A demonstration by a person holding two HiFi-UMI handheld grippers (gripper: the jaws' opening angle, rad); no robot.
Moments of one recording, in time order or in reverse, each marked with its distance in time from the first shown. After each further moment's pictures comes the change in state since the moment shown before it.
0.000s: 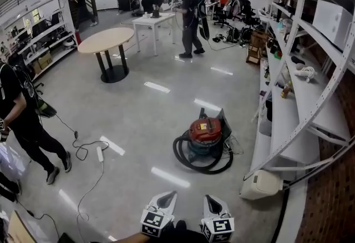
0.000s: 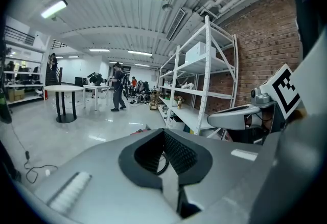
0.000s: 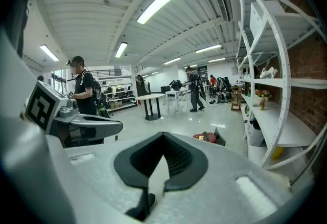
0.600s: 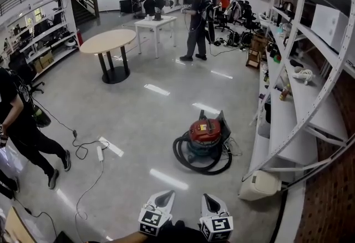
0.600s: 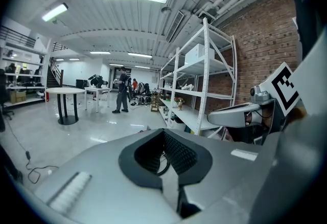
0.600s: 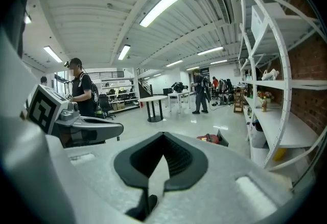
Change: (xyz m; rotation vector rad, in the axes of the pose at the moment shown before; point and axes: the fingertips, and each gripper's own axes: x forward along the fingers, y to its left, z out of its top) left arm -0.019 -0.003 0.001 0.000 -0.022 0.011; right arm -0.011 0.015 0.006 -0.018 -0.029 0.023
